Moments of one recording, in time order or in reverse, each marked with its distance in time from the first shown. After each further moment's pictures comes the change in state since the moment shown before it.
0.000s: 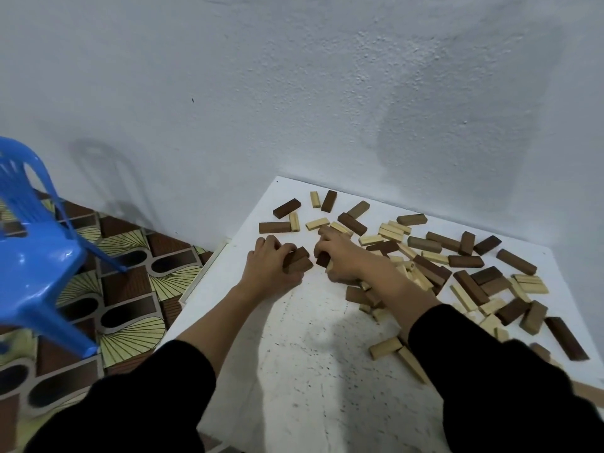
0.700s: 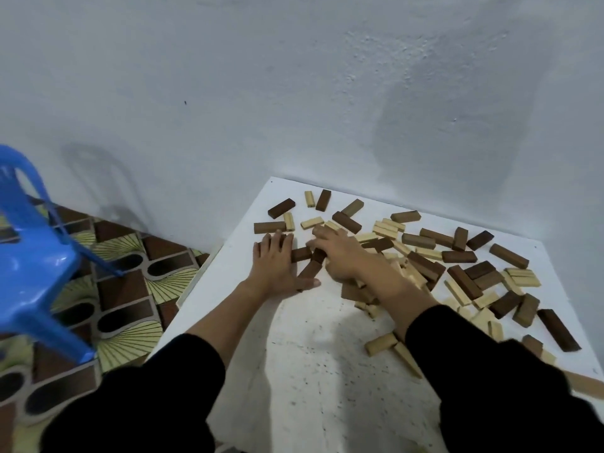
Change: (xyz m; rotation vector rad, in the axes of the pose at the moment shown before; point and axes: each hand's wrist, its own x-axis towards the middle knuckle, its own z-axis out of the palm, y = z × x) left_hand 0.007 0.010 0.011 0.109 -0.137 0.016; right_hand -0.011 -0.005 -0.006 -0.116 0.035 0.040
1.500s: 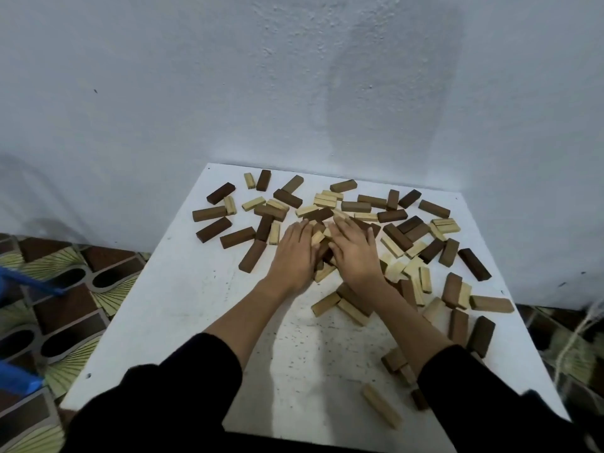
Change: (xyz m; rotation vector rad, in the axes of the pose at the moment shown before) left_hand -0.014 0.122 0.032 -0.278 0.127 0.330; right_hand -0.115 0.056 0.042 0.111 0.409 0.364
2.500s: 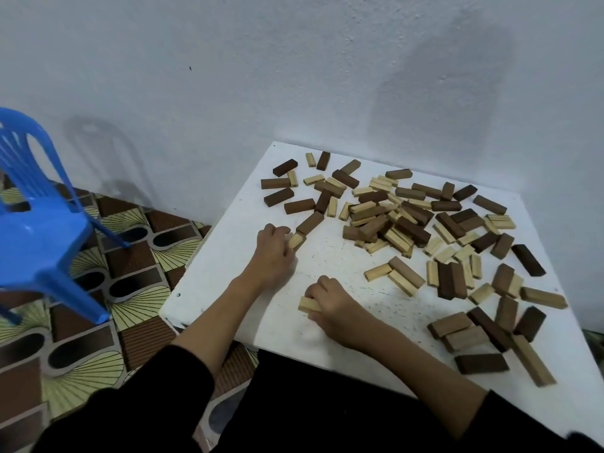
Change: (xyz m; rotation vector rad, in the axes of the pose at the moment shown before) left_hand -0.118 -0.069 -0.069 -0.095 0.050 -0.354; right_hand -0.118 -0.114 0.035 0.131 -0.206 -0.596
